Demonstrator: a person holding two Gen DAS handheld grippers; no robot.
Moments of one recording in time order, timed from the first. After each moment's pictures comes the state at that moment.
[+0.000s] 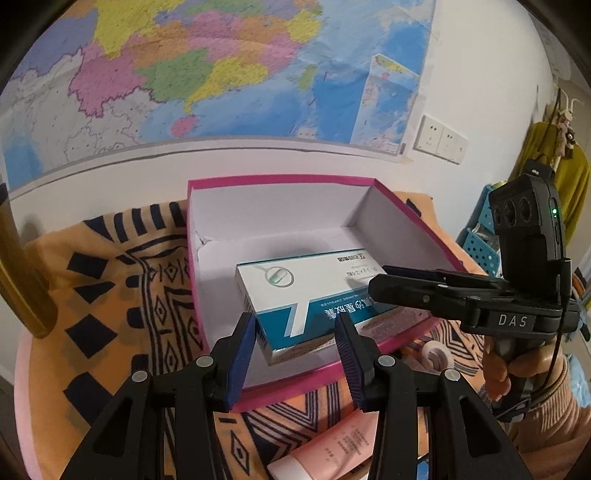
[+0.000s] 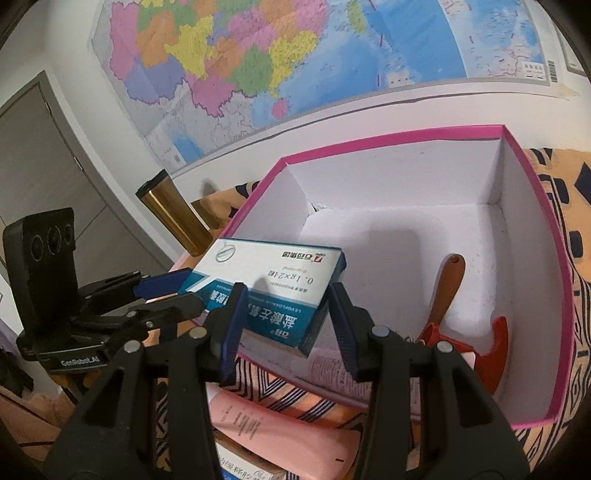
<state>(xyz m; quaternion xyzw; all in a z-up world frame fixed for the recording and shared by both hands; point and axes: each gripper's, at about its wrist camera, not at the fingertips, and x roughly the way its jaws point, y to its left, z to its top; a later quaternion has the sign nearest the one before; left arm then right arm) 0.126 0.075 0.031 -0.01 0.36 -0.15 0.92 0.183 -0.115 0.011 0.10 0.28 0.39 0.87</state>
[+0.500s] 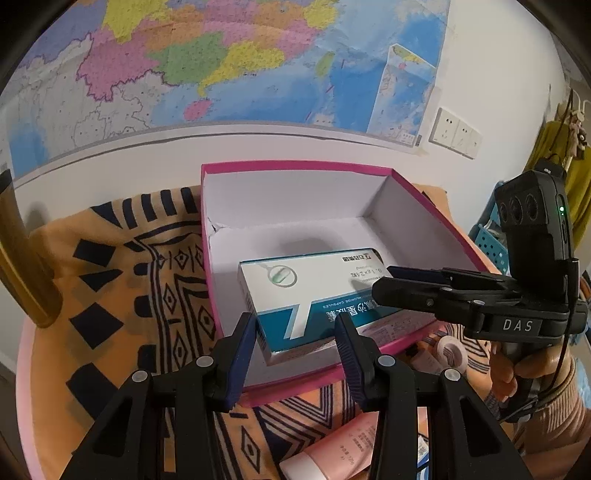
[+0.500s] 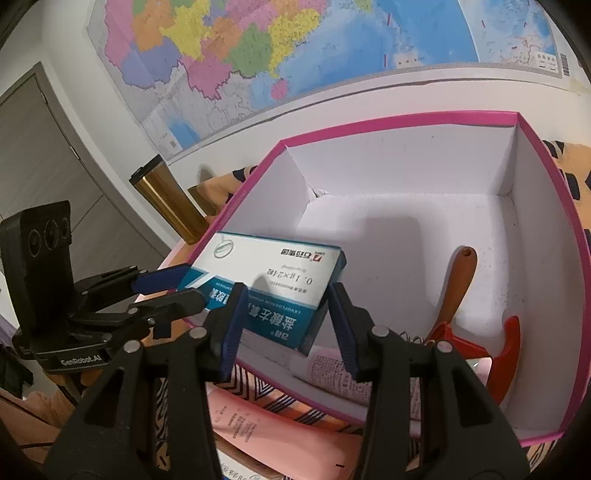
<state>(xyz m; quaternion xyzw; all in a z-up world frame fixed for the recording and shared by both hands) 0.132 0.080 0.024 -0.01 0.38 -0.13 0.92 0.193 -0.102 0.005 0.09 0.30 0.39 0.87</state>
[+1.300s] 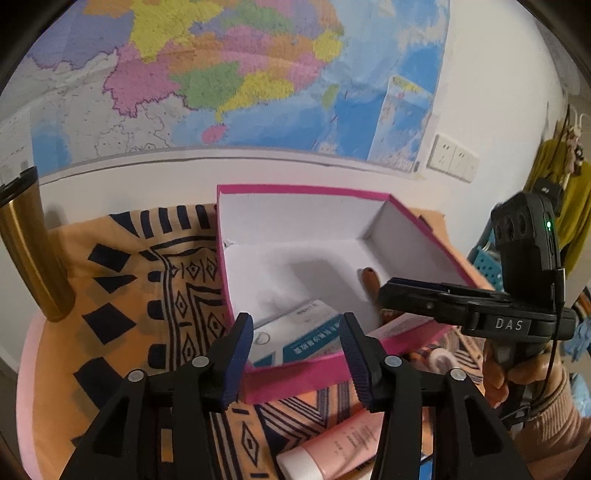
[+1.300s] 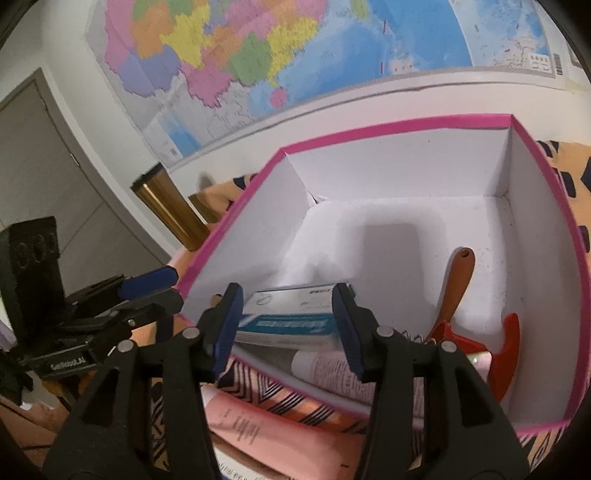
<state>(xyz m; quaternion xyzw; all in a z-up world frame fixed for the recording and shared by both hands) 0.100 0.088 0.038 -0.03 0.32 -0.12 0.94 0.185 -0.109 0.008 0.10 0.28 0.39 0.87</state>
